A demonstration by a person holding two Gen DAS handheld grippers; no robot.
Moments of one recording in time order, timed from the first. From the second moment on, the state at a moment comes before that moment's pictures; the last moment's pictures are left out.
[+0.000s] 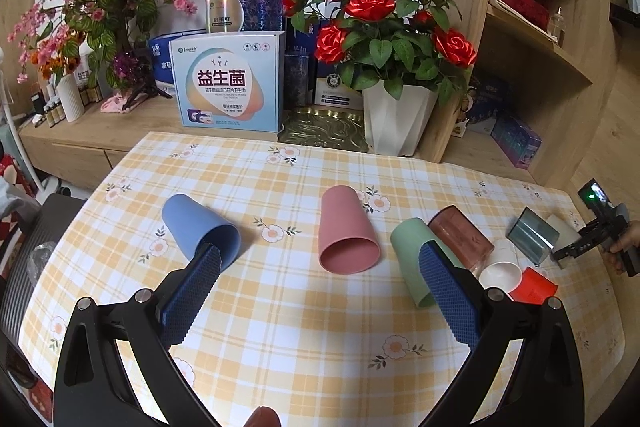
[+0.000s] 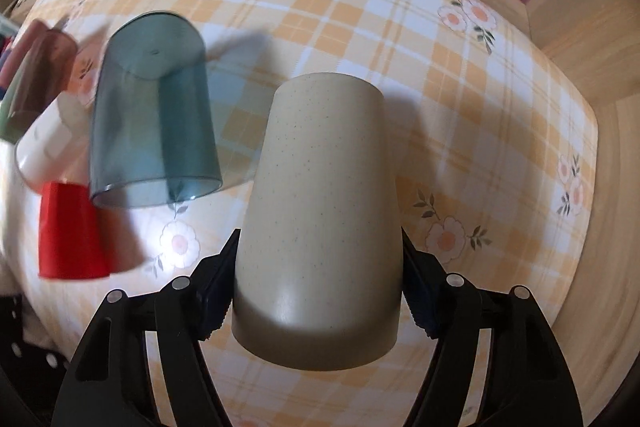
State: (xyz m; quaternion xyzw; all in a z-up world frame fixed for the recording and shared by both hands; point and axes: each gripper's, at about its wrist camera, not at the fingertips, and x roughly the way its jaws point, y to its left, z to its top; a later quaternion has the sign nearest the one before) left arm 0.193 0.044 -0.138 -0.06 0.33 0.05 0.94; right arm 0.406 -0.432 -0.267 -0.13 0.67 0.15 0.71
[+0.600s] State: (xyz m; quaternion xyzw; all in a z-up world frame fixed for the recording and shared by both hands) left arm 0.171 0.056 -0.138 -0.09 0.33 0.03 0.94; right arm 0.332 -0.476 -0.258 0.04 0.61 0.02 0.79
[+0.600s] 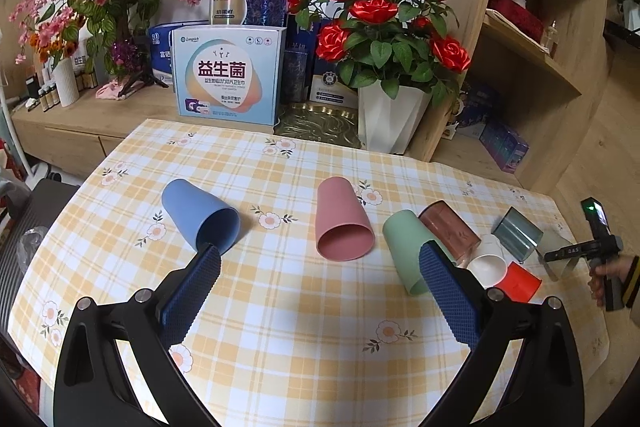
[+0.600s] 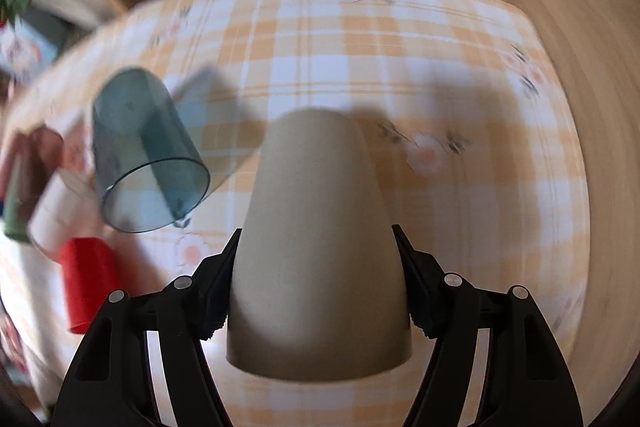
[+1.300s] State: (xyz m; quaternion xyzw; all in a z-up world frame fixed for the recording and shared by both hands) left arm 0.140 0.065 -0.128 -0.11 0.32 0.01 0.94; right arm 0.299 -0.450 -0.277 0.09 0.67 0.01 0.73
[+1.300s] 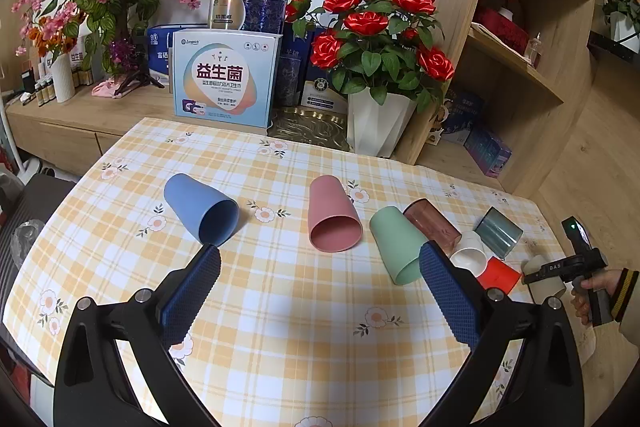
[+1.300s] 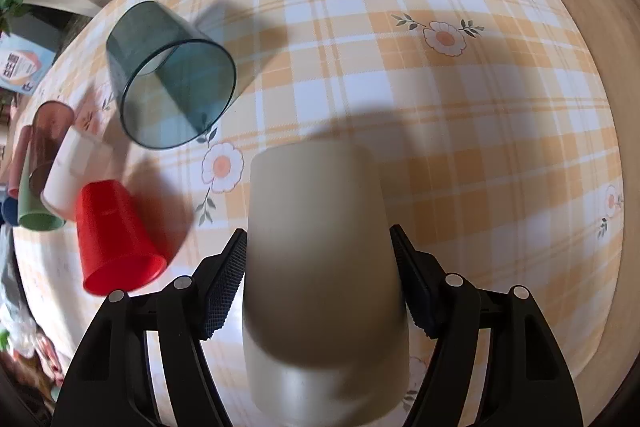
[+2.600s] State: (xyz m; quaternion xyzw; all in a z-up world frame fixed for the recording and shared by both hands) left arm 0.105 0.070 -0.121 -0.12 0.30 -0.03 0.95; right arm 0.198 -0.383 -0.182 0.05 0.60 -0.01 0.80
